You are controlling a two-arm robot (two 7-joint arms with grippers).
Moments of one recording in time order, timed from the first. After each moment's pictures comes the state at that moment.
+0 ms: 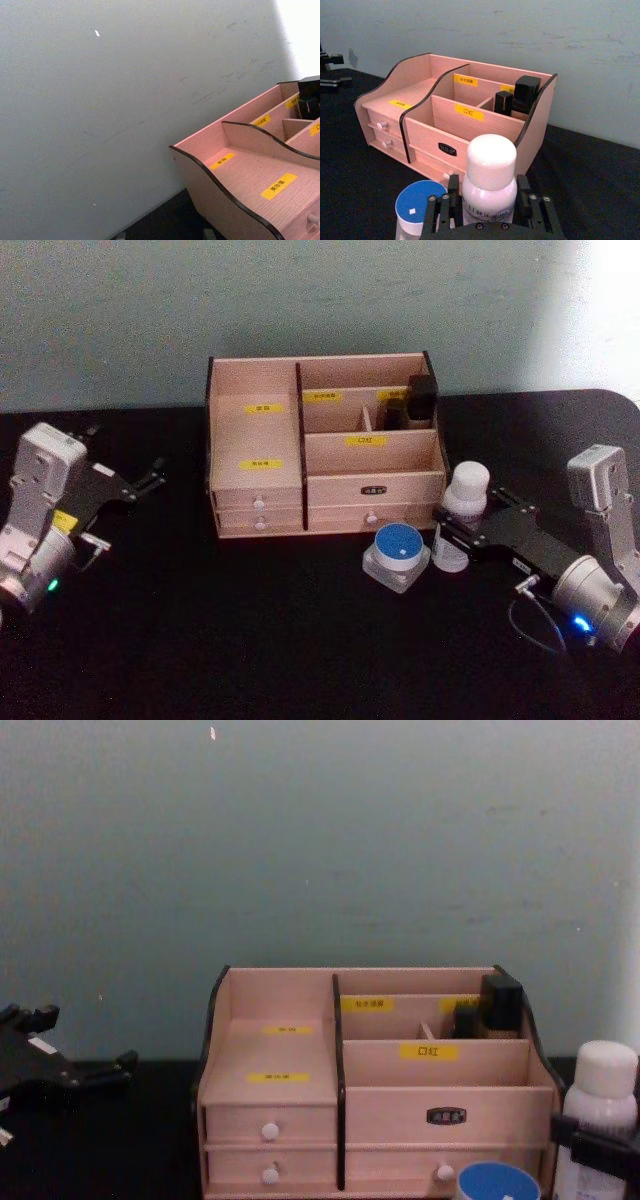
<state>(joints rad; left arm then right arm) -0.20 0.60 0.45 -1.41 -0.25 -0.12 0.03 0.04 0.49 -0.31 -1.53 0.40 -0.02 0.31</state>
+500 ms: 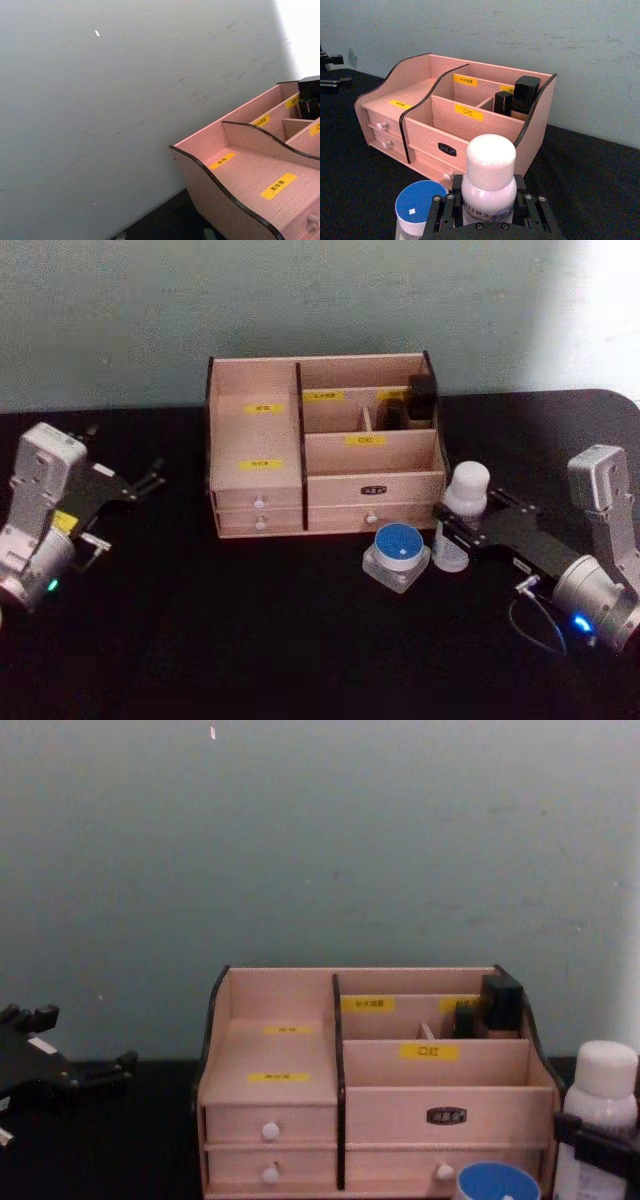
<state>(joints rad) -0.20 0.60 0.45 -1.41 -0.25 -0.12 0.03 0.04 0.50 -0.31 -1.53 0.40 -0.02 0.31</state>
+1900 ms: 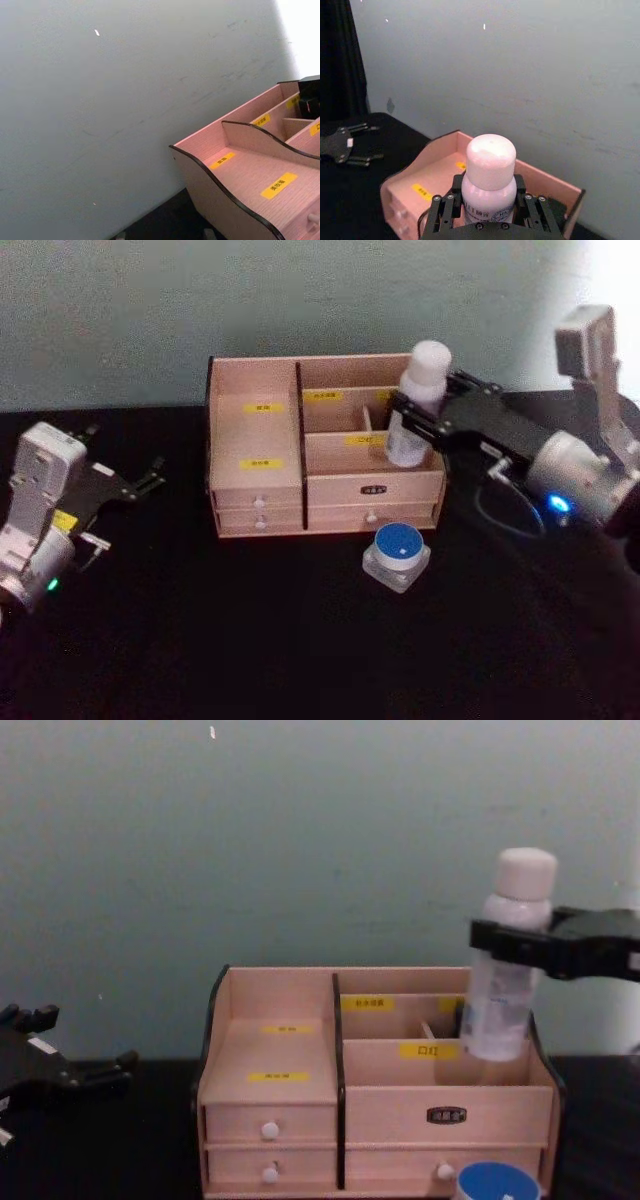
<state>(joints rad) -0.20 0.60 0.45 -1.41 -0.25 -0.12 0.03 0.30 0.46 -0.33 -1.54 0.43 0.08 0.44</state>
